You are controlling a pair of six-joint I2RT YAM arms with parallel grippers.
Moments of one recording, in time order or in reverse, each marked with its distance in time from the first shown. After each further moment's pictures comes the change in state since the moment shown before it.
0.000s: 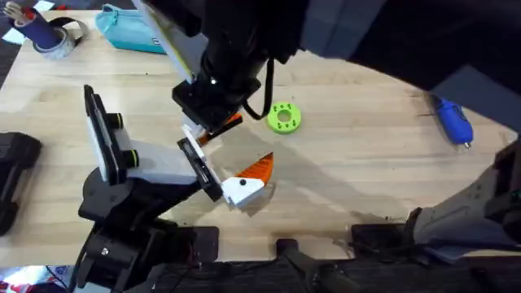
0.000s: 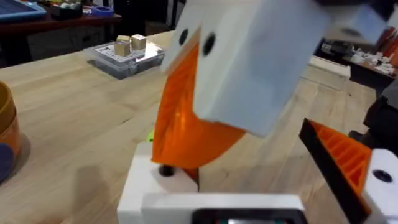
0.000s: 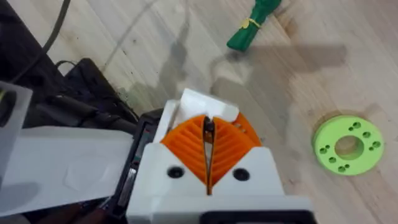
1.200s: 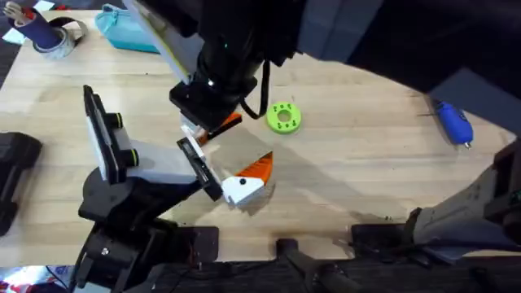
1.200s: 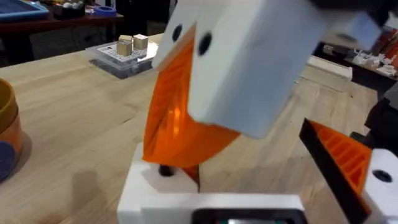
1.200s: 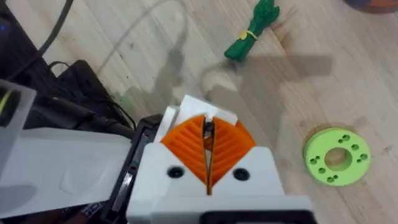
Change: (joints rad) left arm 0.000 0.000 0.000 0.000 -0.009 -0.005; right arm 0.005 0.002 0.000 0.024 0.032 -0.056
